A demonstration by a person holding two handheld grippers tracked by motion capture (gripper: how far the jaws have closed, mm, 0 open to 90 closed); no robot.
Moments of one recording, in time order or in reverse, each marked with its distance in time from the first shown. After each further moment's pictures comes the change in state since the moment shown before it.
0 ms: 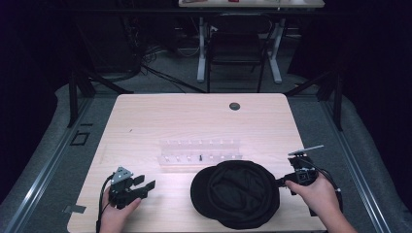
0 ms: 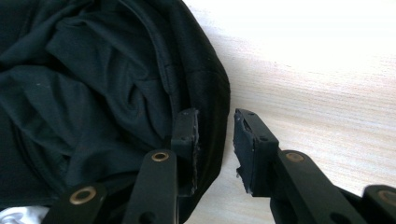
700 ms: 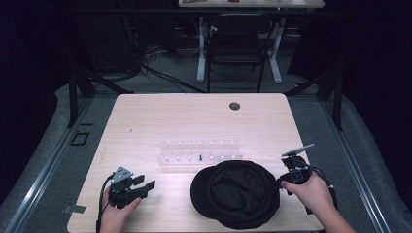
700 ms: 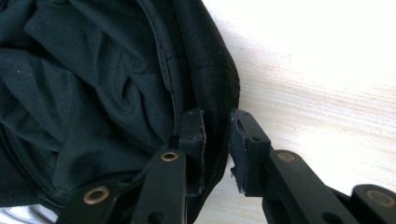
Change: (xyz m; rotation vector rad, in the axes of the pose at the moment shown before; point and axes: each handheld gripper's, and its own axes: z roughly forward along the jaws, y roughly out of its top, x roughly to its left) left arm 0.001 0.000 0.000 0.012 -0.001 -0.002; right arm 0.004 0.007 0.016 0.088 -0.013 -0.036
